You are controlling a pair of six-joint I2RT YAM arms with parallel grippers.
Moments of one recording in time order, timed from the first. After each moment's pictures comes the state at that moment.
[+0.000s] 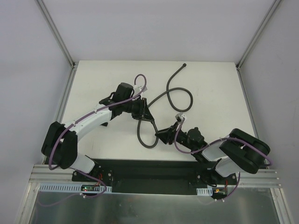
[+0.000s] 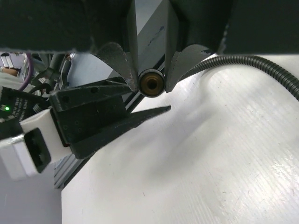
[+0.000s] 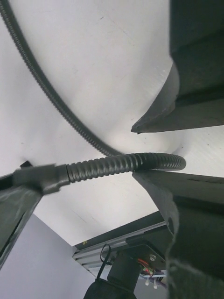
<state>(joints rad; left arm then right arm) -0.55 1.47 1.00 -0.31 0.69 -0.63 0.86 1.47 0.15 1.24 -0.16 0.56</state>
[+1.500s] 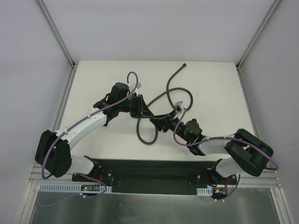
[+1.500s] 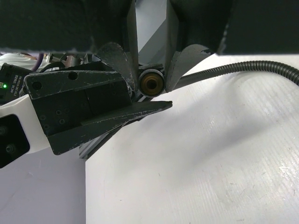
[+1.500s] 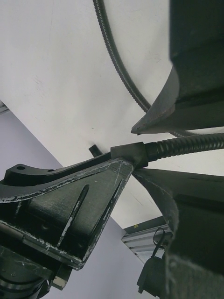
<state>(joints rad) -0.55 1.35 0.97 -0.26 0.60 -0.82 0.85 1.43 0.33 1.19 -0.08 0.56</state>
